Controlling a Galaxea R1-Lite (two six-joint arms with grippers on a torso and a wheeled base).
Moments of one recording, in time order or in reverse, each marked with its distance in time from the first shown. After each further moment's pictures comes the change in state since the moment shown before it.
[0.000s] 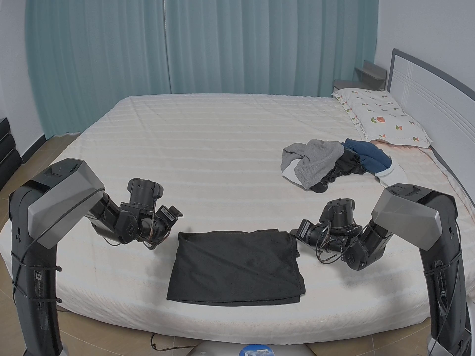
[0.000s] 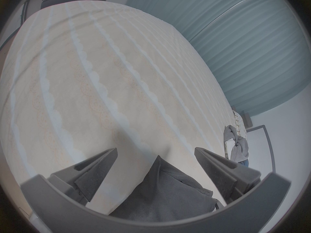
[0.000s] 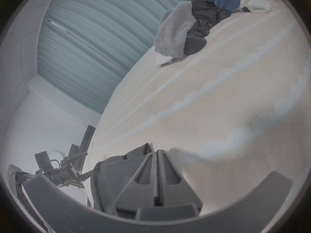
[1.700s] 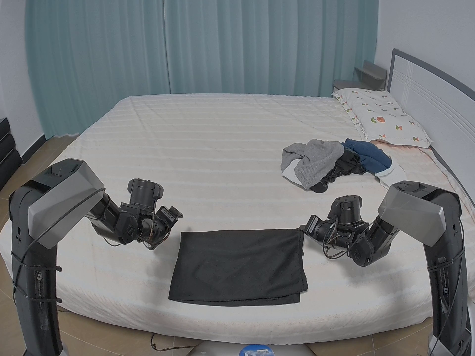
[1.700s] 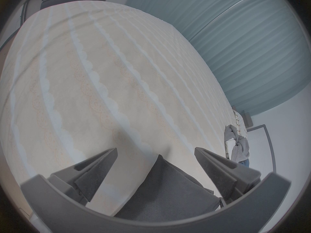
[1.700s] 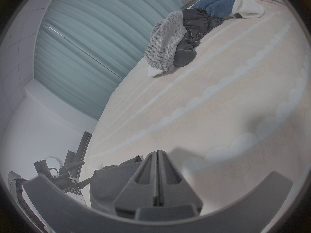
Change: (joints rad) left arm 0.000 0.002 0.001 0.000 0.001 0.004; right arm -0.043 -0.013 0.008 -0.002 -0.031 0.001
